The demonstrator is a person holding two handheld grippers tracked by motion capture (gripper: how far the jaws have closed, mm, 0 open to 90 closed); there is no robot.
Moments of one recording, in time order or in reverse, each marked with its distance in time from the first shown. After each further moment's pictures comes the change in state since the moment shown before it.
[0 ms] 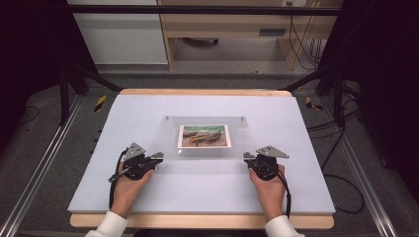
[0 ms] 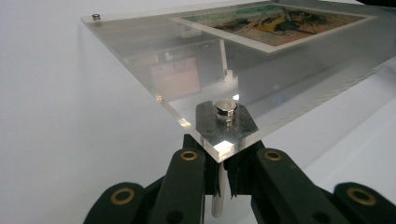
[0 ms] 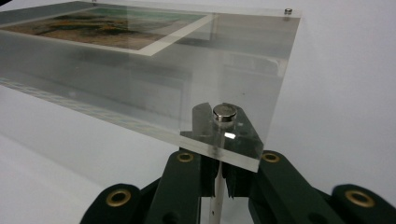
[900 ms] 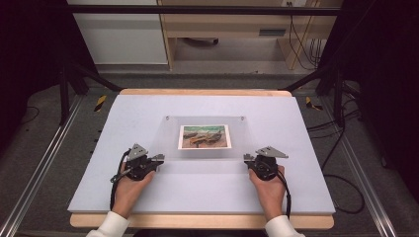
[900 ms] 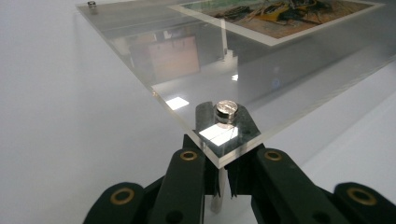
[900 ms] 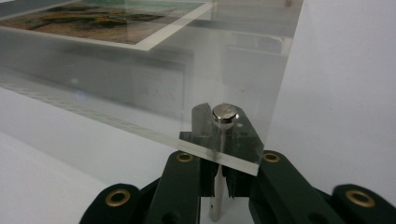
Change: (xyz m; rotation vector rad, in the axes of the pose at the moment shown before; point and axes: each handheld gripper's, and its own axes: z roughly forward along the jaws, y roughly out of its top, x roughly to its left) left arm -0.002 -0.003 0.005 0.033 0.012 0.017; right arm -0.003 -0.004 0.004 0.029 -0.001 0.001
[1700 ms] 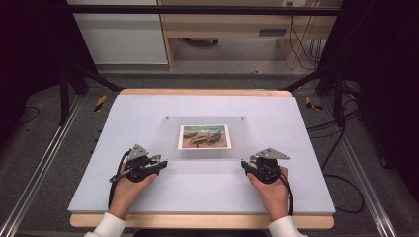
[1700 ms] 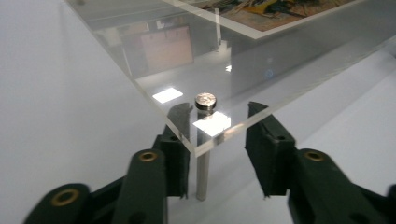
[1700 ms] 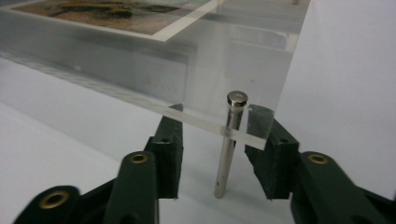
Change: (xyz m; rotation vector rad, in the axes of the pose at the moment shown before) left arm -0.005 0.003 -0.007 0.036 -0.026 0.006; right arm 0.004 0.001 -0.014 0.034 0.009 -0.052
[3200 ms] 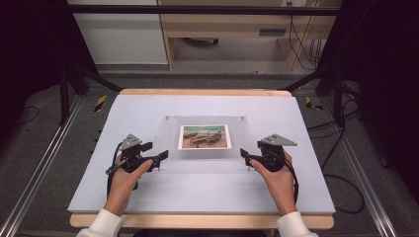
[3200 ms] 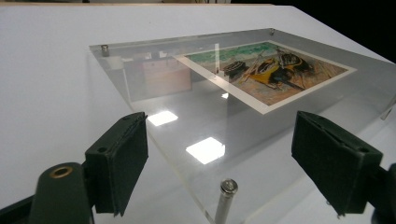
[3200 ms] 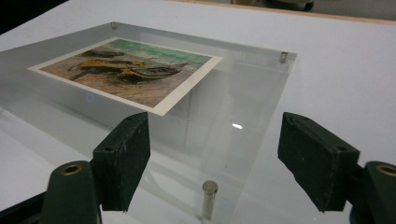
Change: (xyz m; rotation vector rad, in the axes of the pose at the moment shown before) left arm 0.016 0.025 -0.001 -0.117 -0.022 -0.103; right arm -0.013 0.041 -0.008 -0.069 0.038 -0.010
